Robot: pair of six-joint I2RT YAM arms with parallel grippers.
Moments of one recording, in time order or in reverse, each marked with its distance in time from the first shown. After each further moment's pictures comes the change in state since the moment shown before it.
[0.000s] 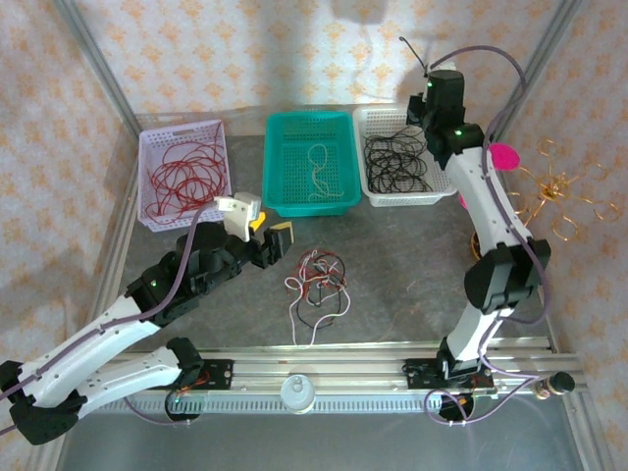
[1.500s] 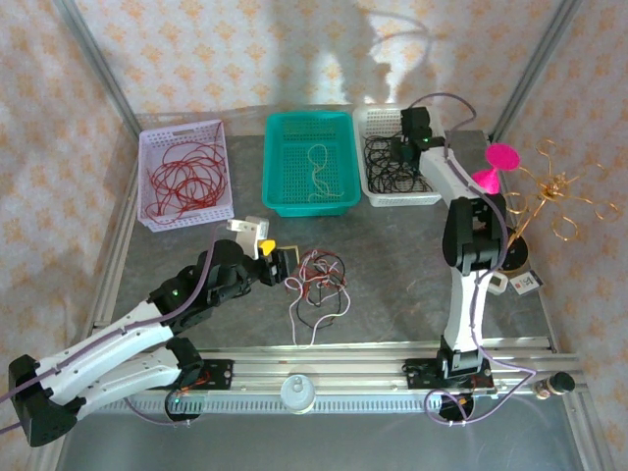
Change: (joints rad) left arm 0.000 -0.006 -0.236 0.121 0.079 -0.175; right arm -0.030 0.306 -0.037 -0.033 -0.082 0.045
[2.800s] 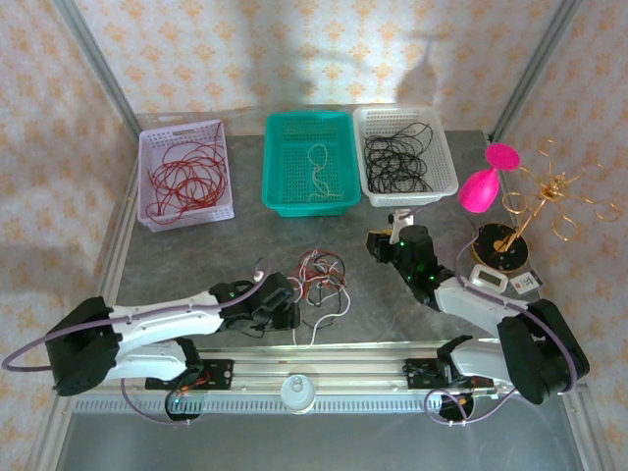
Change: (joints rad) left arm -0.159 0.398 -0.115 -0.236 0.161 -0.512; right arm 0.298 -0.880 -1.408 0.856 -0.177 0.213
